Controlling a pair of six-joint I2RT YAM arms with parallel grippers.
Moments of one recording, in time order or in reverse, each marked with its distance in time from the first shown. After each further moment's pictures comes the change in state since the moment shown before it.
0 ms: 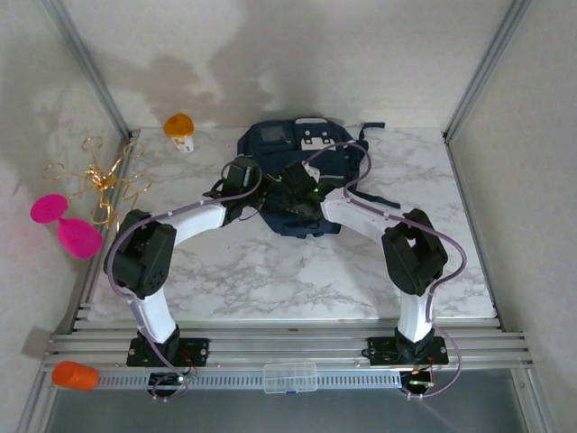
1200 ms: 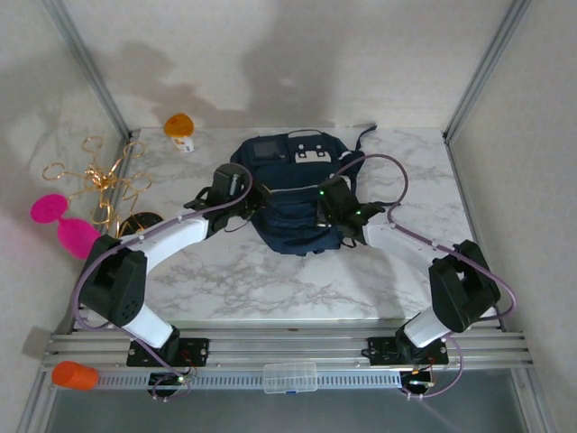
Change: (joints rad) left arm 0.034 -0.241 -0.140 -0.143 0.111 0.187; right arm -0.114 -0.372 -0.430 0.122 0.034 -0.339
